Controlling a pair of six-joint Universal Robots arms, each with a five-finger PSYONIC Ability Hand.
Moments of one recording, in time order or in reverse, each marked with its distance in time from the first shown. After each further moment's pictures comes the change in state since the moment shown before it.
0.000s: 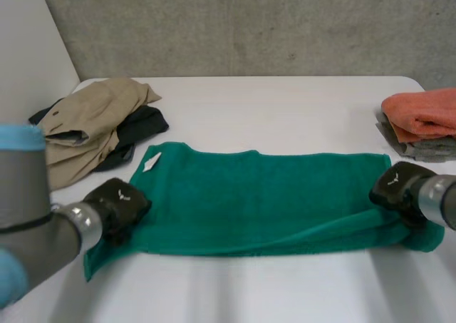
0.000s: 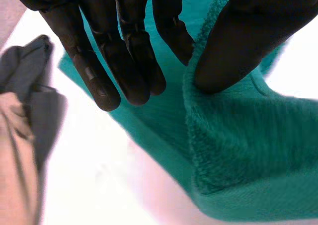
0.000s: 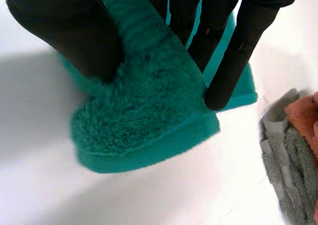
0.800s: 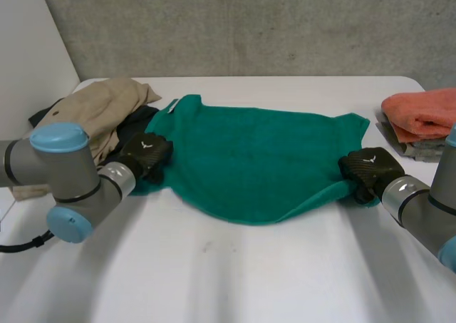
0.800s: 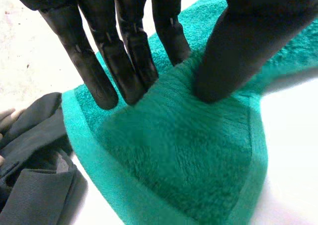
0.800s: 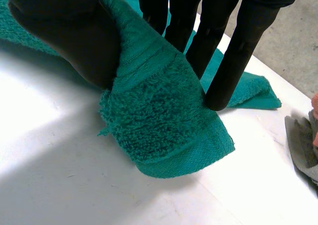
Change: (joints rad) left arm 0.038 -0.441 0.348 0.471 0.189 -0.352; right arm 0.031 0.102 0.137 -0.561 -0.134 0.616; left_hand -0.067 -0.144 -0.143 -0.146 -0.105; right_hand 0.000 0.000 0.000 0.000 0.000
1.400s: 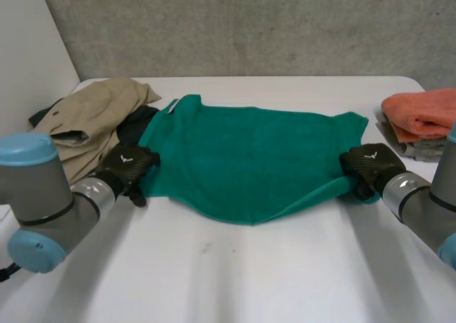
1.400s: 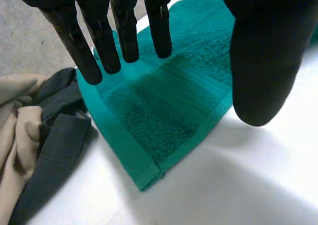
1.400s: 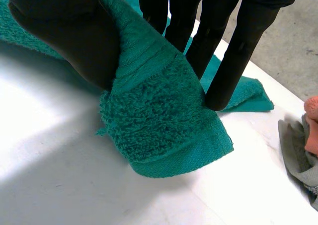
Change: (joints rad) left arm 0.047 0.229 -0.298 0.006 -0.038 -0.008; right arm 0.001 -0.002 -0.015 0.001 0.005 0.006; left_hand -0.636 -0.611 -0.608 -0.615 -0.603; right_hand 0.000 0.000 0.000 0.000 0.000
